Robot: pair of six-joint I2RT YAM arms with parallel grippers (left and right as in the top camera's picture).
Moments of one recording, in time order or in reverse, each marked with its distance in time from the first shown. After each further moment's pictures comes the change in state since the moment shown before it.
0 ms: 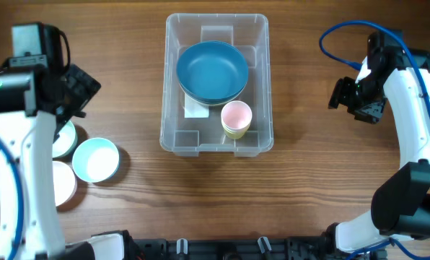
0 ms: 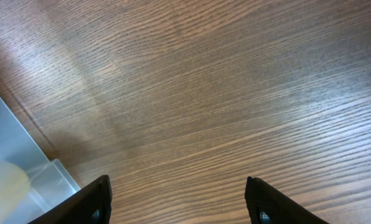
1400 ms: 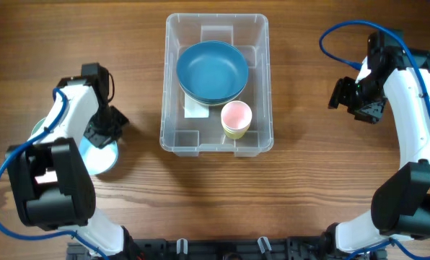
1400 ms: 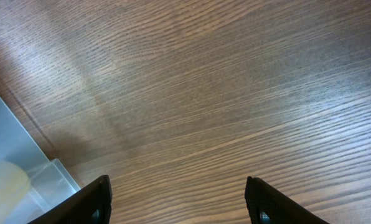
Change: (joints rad) left arm -0.005 0.351 -0.416 0.356 0.120 0.113; right arm 0.000 0.000 0.000 0.000 0.000 0.000
